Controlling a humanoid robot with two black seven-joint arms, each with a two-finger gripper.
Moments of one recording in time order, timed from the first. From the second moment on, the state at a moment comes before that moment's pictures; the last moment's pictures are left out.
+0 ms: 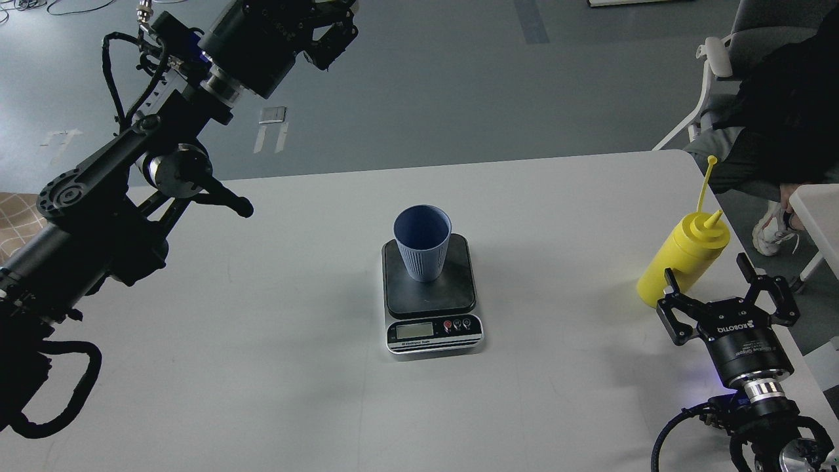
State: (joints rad) left arm -0.98 0.37 -0.77 -1.00 0.45 -0.48 -0.49; right arm -0.17 0.00 1.70 1.20 0.04 0.49 -0.17
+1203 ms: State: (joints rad) left arm -0.98 0.38 -0.75 -1.00 0.45 -0.48 -0.49; right arm 0.04 0.00 1.67 1.02 -0.36 0.49 0.10
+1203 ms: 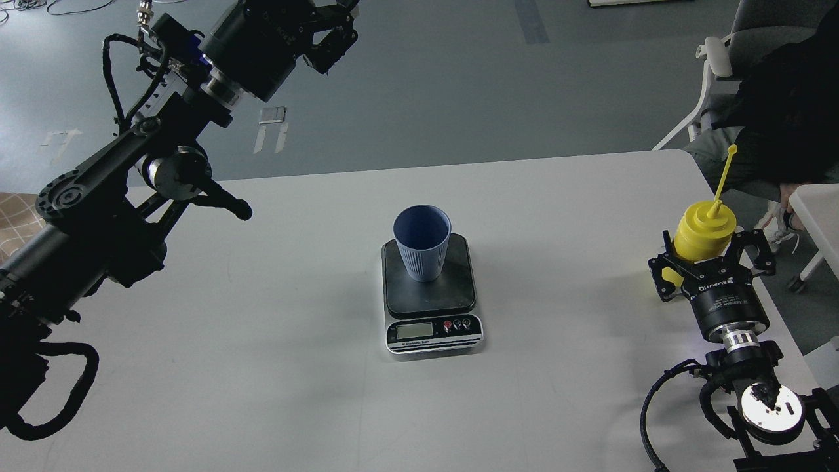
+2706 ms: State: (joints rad) left arm -0.94 0.41 -0.89 -1.00 0.44 -0.49 -0.49; right arm 0.63 -0.11 1.20 1.32 -1.70 0.27 -0.04
